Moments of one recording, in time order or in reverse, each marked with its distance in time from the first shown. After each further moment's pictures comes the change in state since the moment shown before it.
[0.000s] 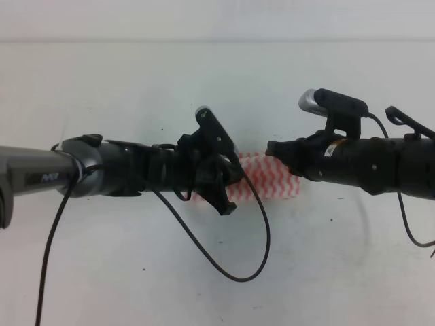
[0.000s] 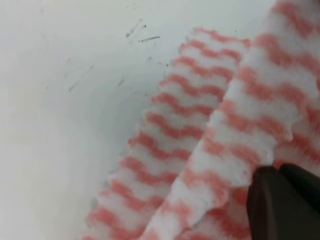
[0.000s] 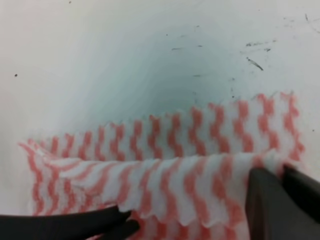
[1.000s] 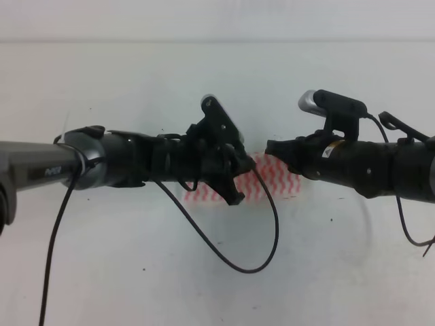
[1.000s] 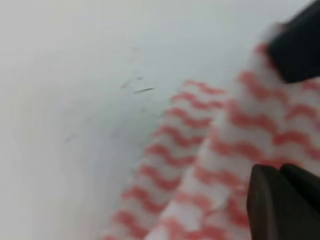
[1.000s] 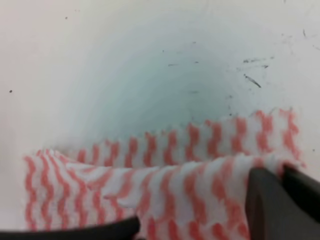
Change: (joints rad) left arm 0.000 0.012 -0.050 0.042 0.035 -0.042; right arm 0.000 0.032 0.000 0.001 -0.066 0.000
